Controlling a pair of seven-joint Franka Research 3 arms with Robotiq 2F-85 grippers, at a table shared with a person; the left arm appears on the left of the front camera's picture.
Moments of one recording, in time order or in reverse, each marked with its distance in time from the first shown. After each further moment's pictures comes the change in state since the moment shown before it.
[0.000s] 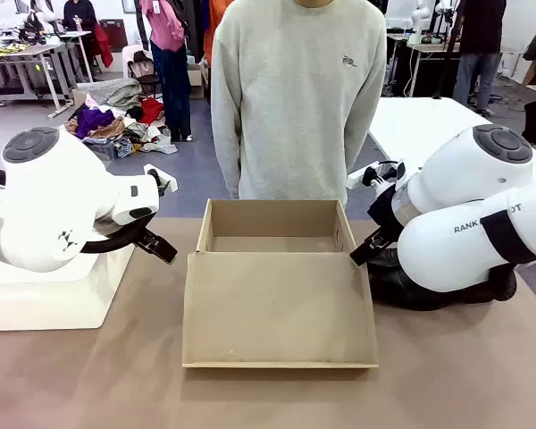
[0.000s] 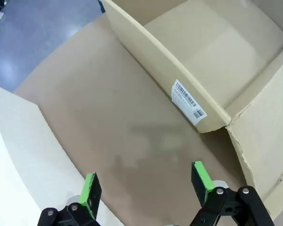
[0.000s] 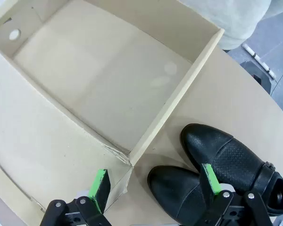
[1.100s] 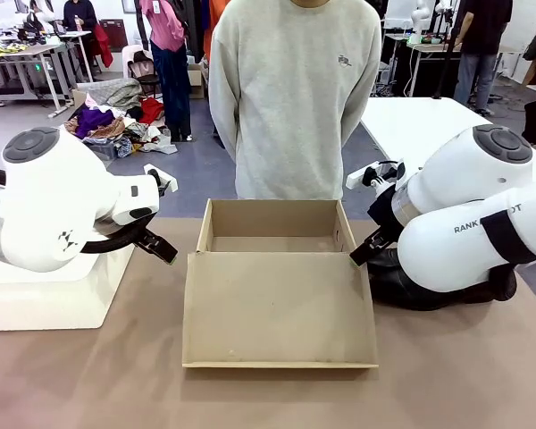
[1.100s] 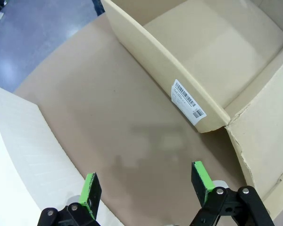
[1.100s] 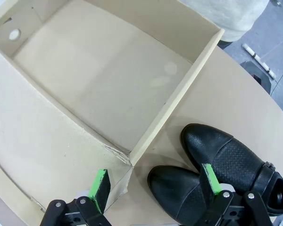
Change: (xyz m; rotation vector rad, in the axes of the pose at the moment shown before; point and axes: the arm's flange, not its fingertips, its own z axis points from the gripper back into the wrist) left arm 0.000 -0.001 0.000 0.000 0.000 -0.001; right arm 0.000 0.000 0.000 0.000 0.000 0.000
